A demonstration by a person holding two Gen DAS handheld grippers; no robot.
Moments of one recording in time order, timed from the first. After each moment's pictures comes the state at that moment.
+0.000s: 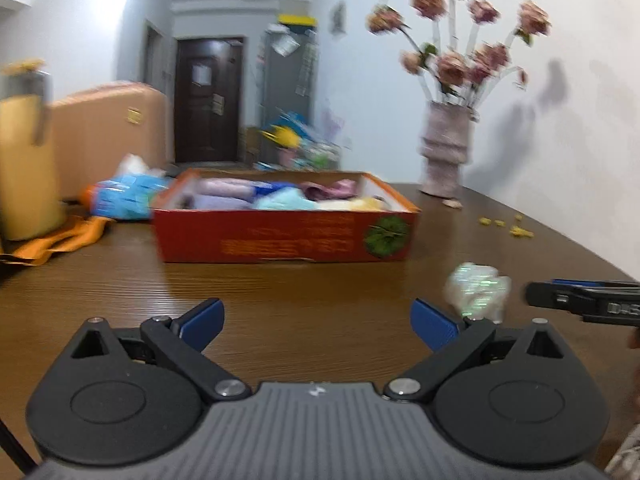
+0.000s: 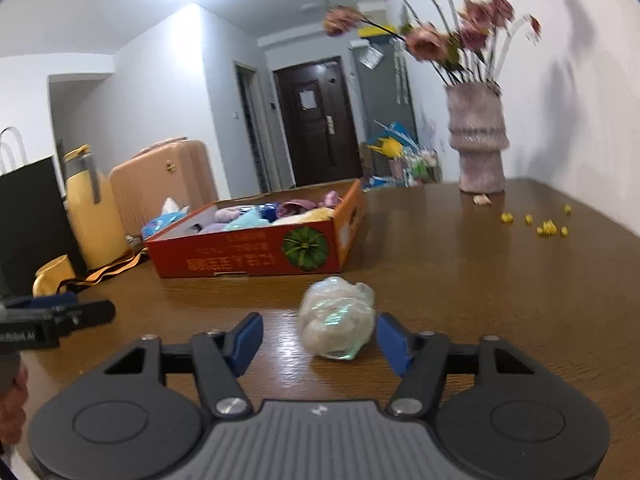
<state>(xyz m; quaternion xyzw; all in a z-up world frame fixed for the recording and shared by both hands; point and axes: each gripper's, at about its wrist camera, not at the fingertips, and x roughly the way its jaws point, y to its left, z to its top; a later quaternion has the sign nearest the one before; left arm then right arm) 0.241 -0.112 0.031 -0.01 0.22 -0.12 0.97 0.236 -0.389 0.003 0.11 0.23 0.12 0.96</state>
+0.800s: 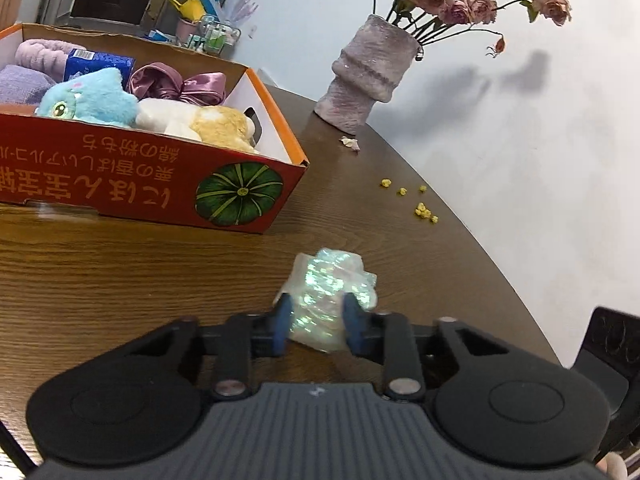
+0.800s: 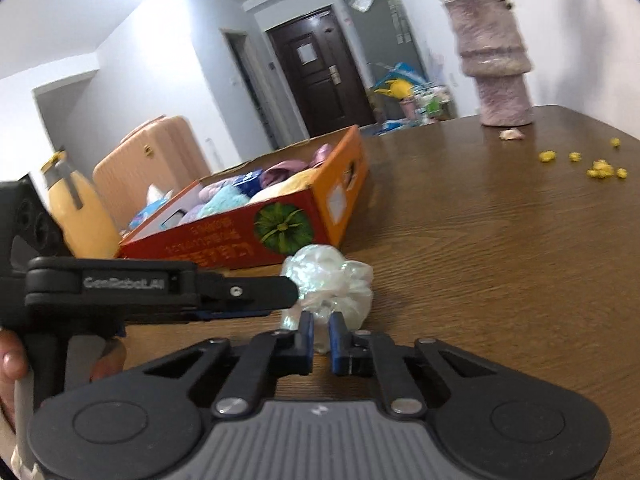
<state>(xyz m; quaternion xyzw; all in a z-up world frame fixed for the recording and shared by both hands) 0.397 -0.184 -0.003 -0.15 0.37 -0.30 0.87 0.332 -0.390 -0.024 0.15 0.30 0.17 0.93</state>
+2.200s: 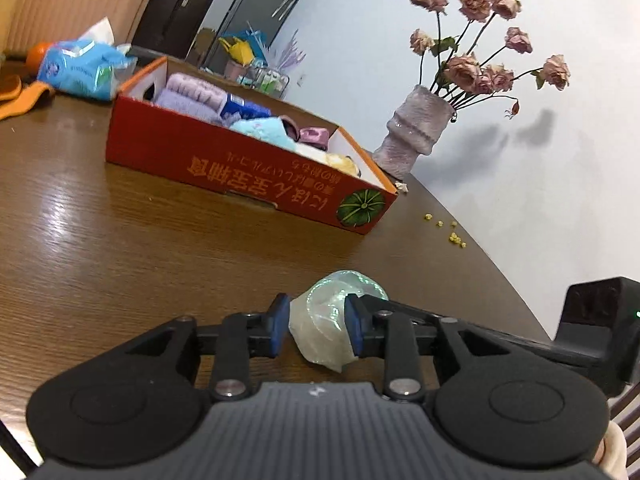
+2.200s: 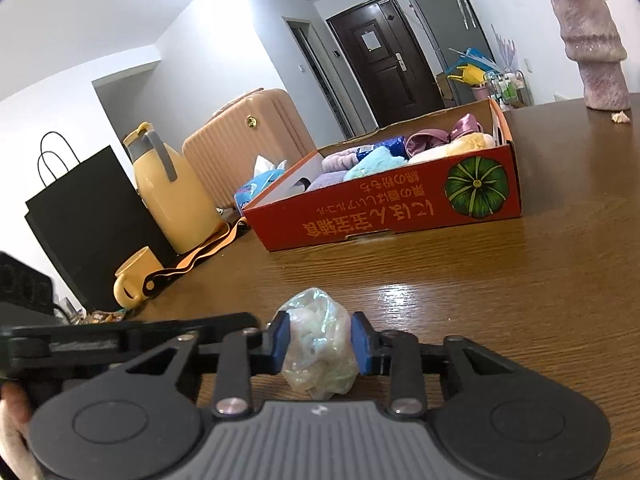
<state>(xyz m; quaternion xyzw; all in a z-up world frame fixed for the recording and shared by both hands) 0.303 -0.040 0.010 -0.18 0.33 -0.24 0.90 0.302 -0.282 -0.015 0.18 0.30 0.27 0.90</state>
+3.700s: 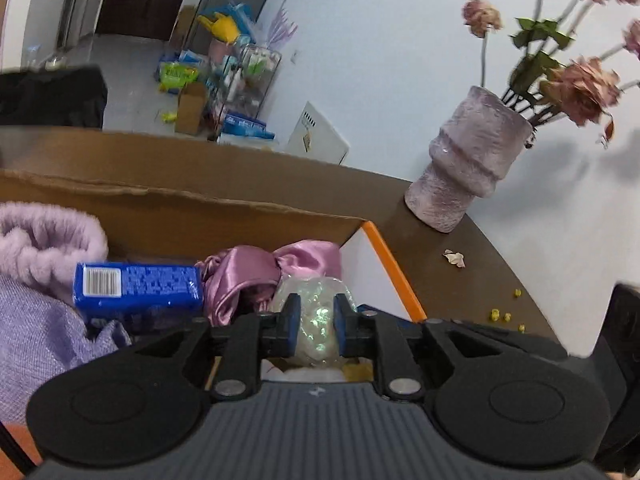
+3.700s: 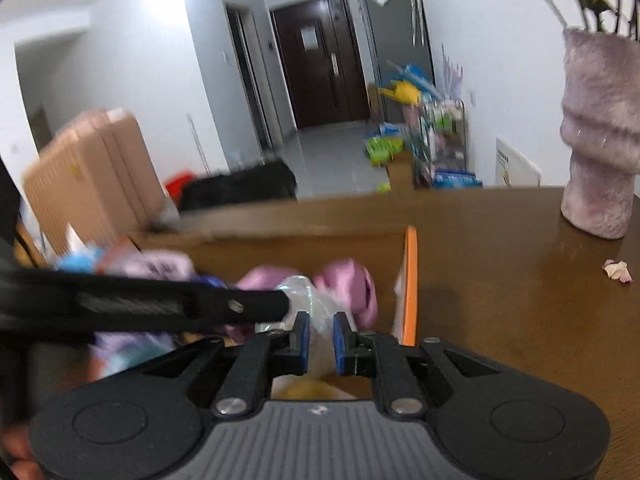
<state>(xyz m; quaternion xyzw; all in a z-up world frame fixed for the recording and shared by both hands) 0.615 -0.146 0.044 -0.11 0.36 -0.24 0.89 0.590 -0.310 0.016 0.05 0.32 0.13 0.94</state>
